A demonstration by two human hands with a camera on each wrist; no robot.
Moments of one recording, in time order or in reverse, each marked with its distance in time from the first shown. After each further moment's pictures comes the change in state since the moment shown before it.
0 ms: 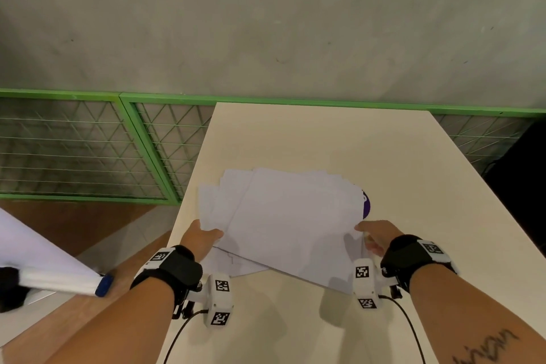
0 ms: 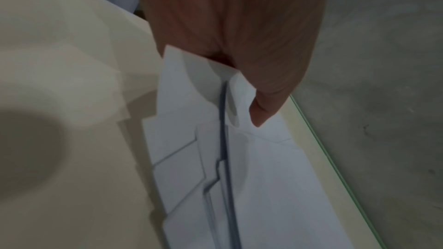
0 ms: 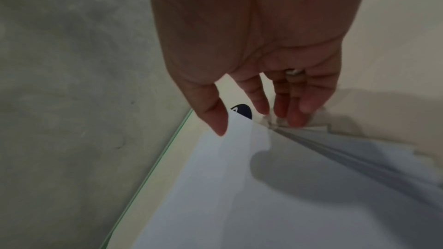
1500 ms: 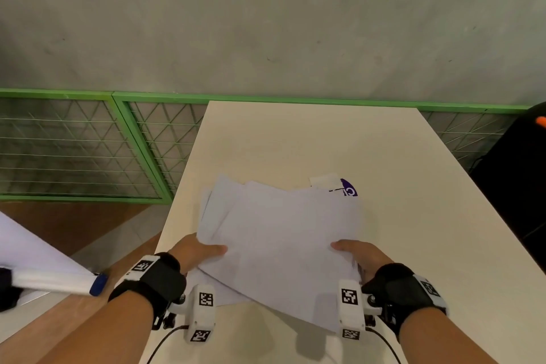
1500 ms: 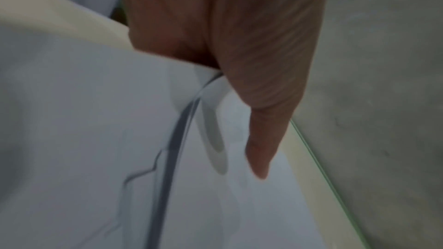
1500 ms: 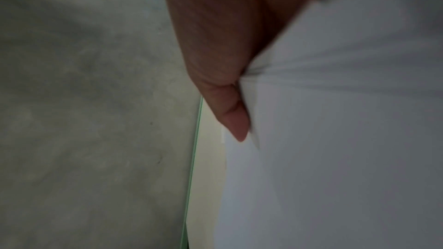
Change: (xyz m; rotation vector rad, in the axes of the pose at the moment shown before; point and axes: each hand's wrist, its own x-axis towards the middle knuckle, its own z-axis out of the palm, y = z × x) left_hand -0.048 -0.005 -0.008 0.084 -0.246 0.003; right_hand -0.053 0.044 0.016 0.370 -0.312 0.042
